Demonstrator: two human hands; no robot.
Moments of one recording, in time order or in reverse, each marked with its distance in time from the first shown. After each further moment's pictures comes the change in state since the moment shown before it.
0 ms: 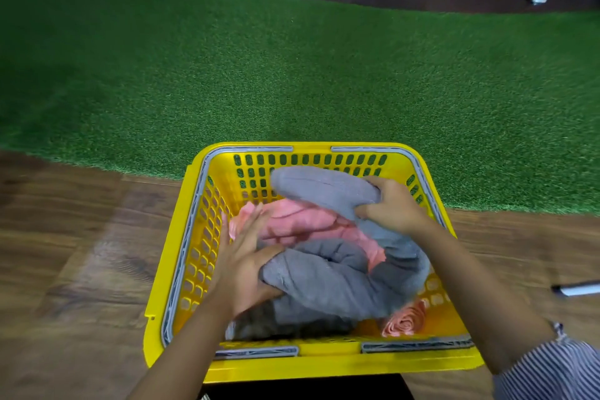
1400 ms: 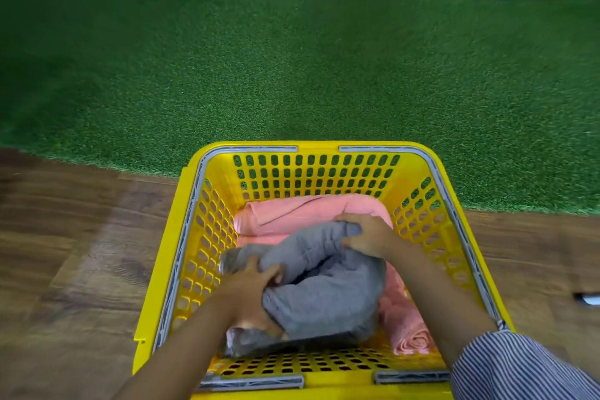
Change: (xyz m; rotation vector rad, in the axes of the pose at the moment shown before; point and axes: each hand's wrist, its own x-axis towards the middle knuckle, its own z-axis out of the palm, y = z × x) left_hand -0.003 -0.026 0.032 -0.097 -0.903 -0.340; right_hand 0.042 0.050 0.074 -0.161 -0.271 0.017
